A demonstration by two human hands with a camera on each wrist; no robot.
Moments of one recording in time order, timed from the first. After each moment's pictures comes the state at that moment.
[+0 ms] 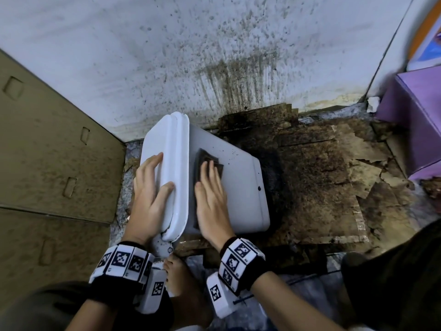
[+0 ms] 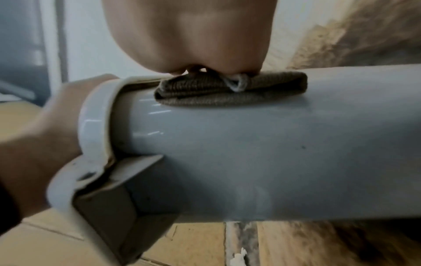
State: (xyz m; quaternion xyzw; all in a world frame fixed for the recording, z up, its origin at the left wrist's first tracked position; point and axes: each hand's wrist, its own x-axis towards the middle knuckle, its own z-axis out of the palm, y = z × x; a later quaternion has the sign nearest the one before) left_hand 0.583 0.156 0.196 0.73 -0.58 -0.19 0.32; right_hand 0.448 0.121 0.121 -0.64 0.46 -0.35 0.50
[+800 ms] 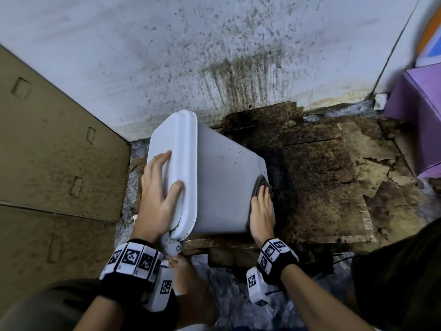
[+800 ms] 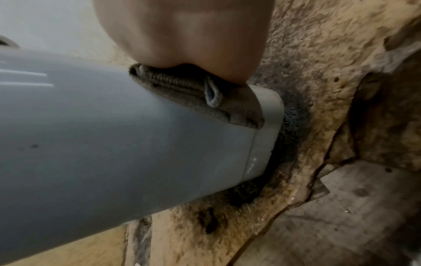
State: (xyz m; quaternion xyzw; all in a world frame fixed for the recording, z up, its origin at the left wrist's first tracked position) left_hand 0.577 0.154 0.201 0.72 -0.58 -0.18 0.33; right_hand 0.377 0.110 0.013 -0.50 0.62 -0.26 0.55
